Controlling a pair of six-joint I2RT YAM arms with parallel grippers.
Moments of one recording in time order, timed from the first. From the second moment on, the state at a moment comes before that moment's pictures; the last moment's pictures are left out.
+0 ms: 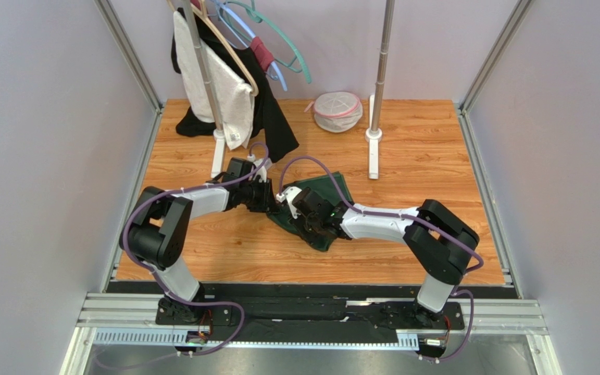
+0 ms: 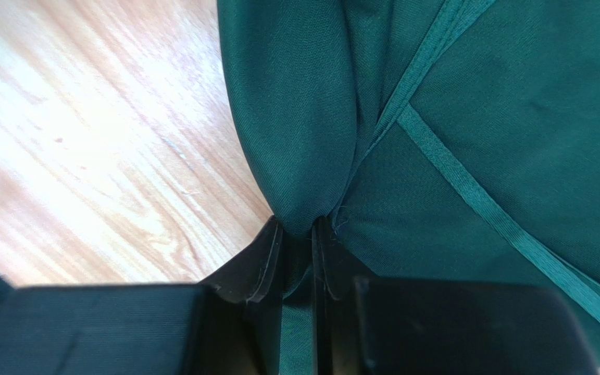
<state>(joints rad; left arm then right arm) -0.37 1.69 0.82 -0.05 0.44 -0.30 0.97 1.75 0.99 -0.21 0.04 0.12</state>
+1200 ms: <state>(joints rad) -0.35 1.09 0.30 0.42 0.46 -0.37 0.64 2.00 1.02 -0.18 -1.01 0.29</state>
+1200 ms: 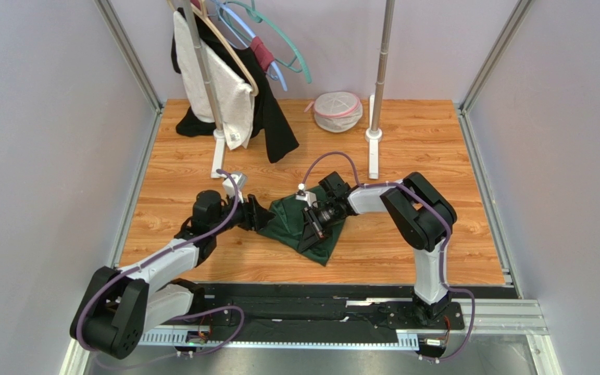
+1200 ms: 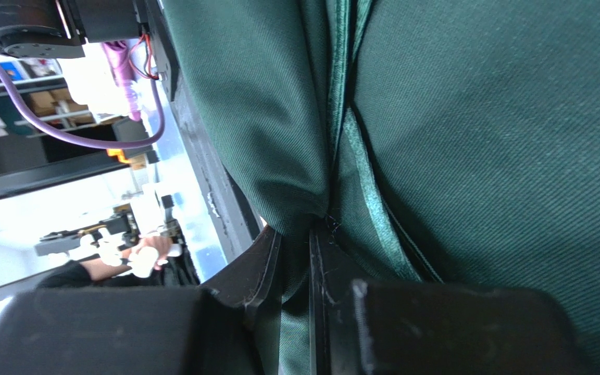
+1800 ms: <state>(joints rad) -0.41 1.46 0.40 0.66 0.67 -0.39 0.55 2.03 1.00 -0.23 -1.07 0.31</state>
